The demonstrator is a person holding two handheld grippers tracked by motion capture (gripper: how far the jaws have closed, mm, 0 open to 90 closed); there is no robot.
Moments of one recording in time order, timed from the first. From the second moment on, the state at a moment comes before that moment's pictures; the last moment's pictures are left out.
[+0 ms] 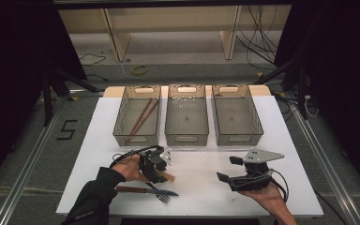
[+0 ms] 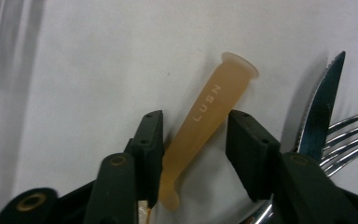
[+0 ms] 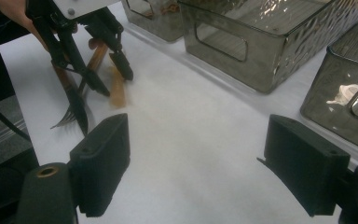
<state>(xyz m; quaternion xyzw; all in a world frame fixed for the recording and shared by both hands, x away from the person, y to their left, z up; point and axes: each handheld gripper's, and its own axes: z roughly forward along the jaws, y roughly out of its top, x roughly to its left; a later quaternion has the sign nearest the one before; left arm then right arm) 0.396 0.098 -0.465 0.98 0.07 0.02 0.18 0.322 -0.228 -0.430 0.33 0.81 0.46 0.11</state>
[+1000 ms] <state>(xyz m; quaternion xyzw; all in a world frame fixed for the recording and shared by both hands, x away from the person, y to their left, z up) 0.405 0.111 -0.453 0.96 0.11 0.07 0.26 0.322 -0.230 -0.428 0.34 0.81 0.47 0.11</state>
